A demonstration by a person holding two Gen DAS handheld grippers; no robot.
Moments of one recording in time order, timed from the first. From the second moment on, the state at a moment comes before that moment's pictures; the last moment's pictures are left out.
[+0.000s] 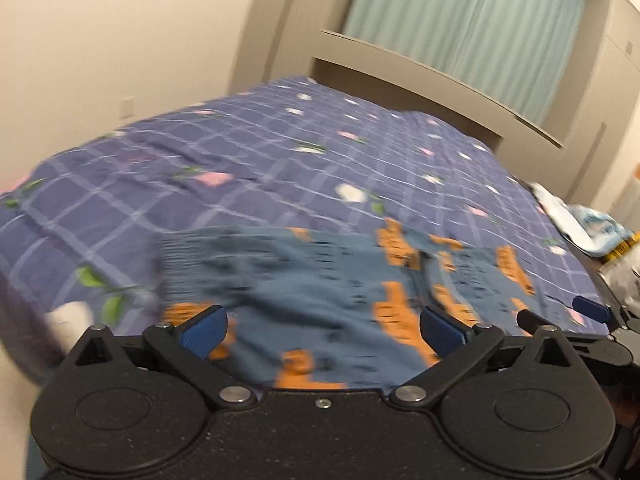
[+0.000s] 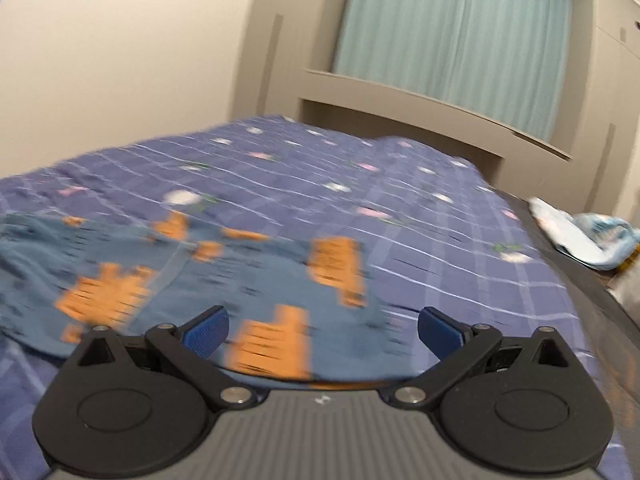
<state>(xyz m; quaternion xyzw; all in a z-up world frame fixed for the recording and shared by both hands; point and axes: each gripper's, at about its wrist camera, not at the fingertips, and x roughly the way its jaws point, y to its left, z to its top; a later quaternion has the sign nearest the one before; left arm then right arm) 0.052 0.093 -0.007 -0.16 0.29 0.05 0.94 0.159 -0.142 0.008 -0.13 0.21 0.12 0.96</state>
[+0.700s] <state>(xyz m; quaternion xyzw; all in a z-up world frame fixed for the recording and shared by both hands) 0.063 0.166 -0.054 -0.29 0.28 0.13 0.91 0.170 -0.094 -0.014 -0.12 0.23 0.10 0.96</state>
